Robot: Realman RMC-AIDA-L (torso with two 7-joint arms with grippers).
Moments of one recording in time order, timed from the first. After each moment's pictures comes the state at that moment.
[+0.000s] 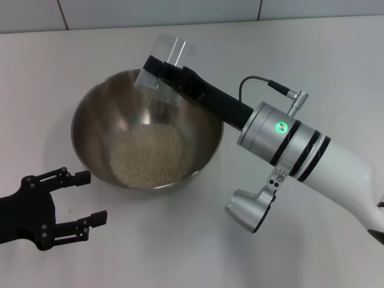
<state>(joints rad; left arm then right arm) -0.20 -2.06 0.81 0.81 1.87 1.75 -1.15 0.50 2.08 0.81 0.61 -2.92 -0.96 -1.76</state>
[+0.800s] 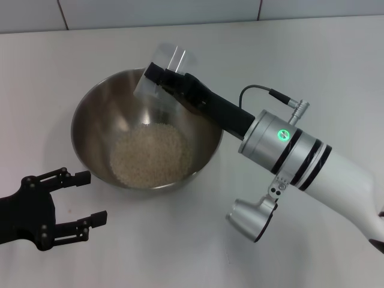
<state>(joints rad) -0.20 -2.06 0.81 0.81 1.87 1.75 -1.16 0.48 2.09 0.79 0.61 -2.91 -0.97 -1.70</state>
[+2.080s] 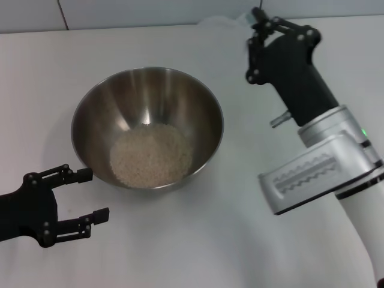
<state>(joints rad) -0.21 -2.06 0.81 0.81 1.87 1.74 -1.14 0.24 2.09 0.74 0.82 -2.42 -1.11 -1.01</state>
